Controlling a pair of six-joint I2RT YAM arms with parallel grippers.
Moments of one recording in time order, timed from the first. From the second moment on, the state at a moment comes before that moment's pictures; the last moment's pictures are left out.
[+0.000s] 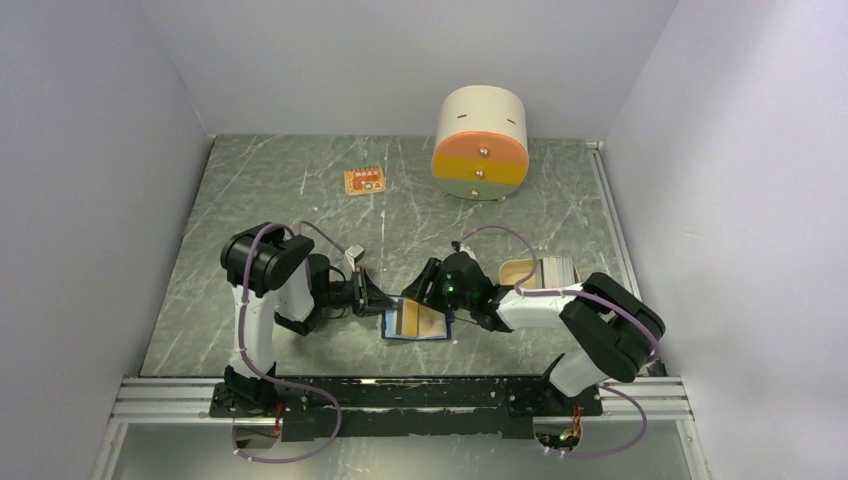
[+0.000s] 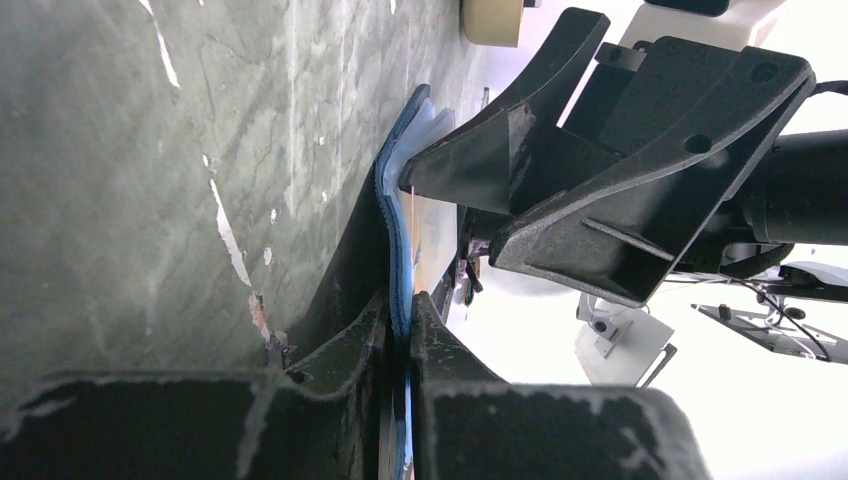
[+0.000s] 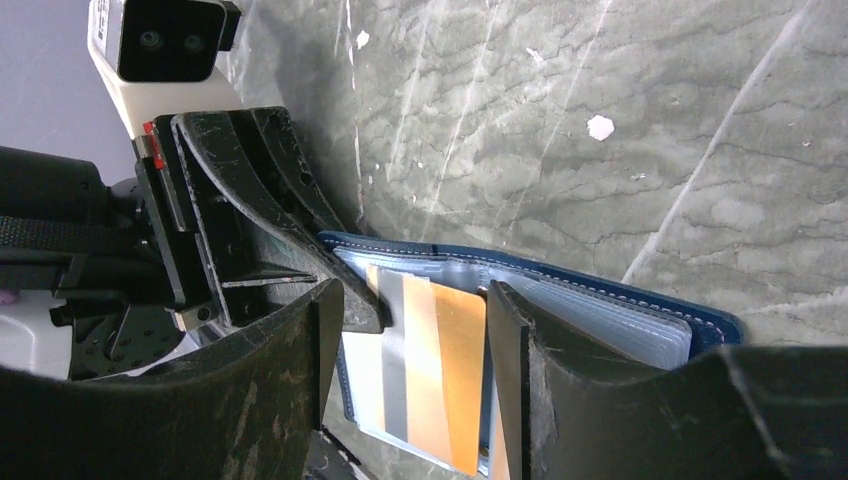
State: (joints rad) left arm -0.44 2.13 0.34 1.43 0.95 -1.24; right arm 0.82 1.51 0.50 0.36 -0.03 1.07
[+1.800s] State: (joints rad) left arm -0.52 1.74 0.39 0.93 0.80 -1.02; right arm 0.77 1.19 0.54 0.02 0.08 0.91
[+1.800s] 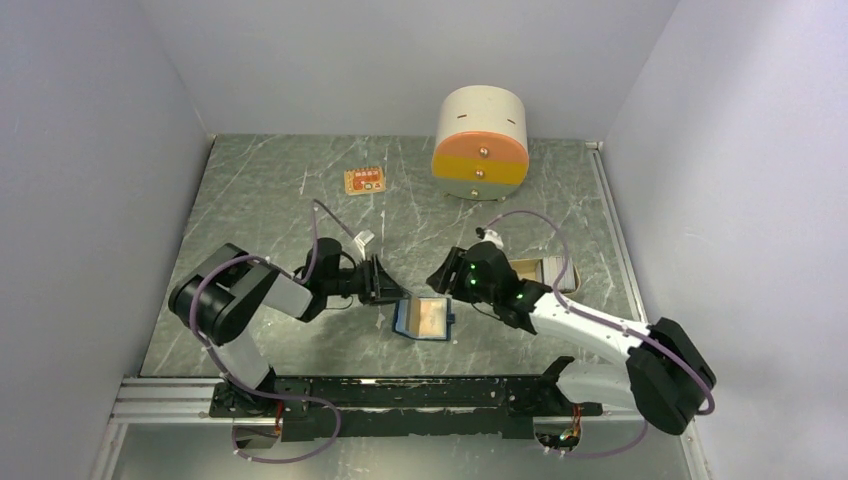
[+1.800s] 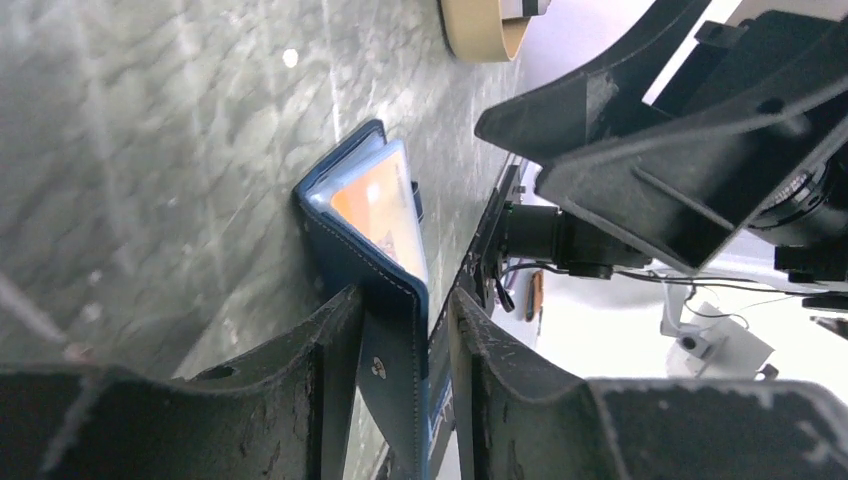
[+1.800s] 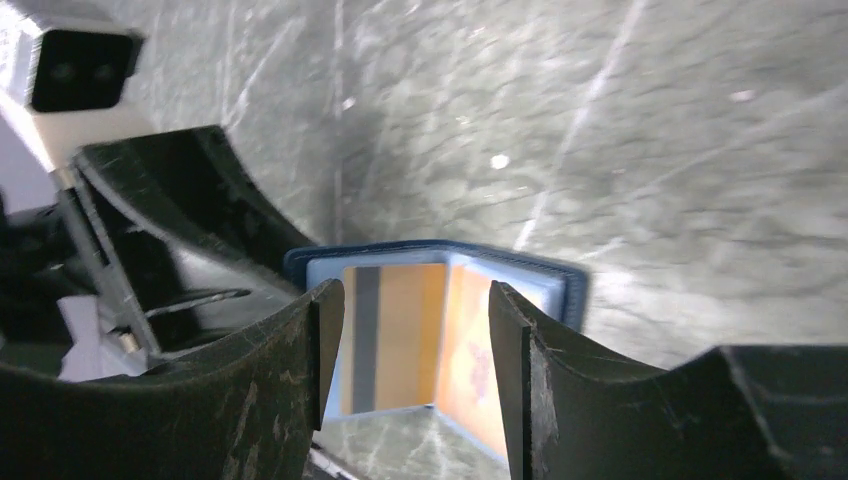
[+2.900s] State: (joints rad) left arm -0.77 1.69 0.78 0.15 0.46 -0.80; right arm 0.64 1.03 0.33 0.02 -0.10 0.89
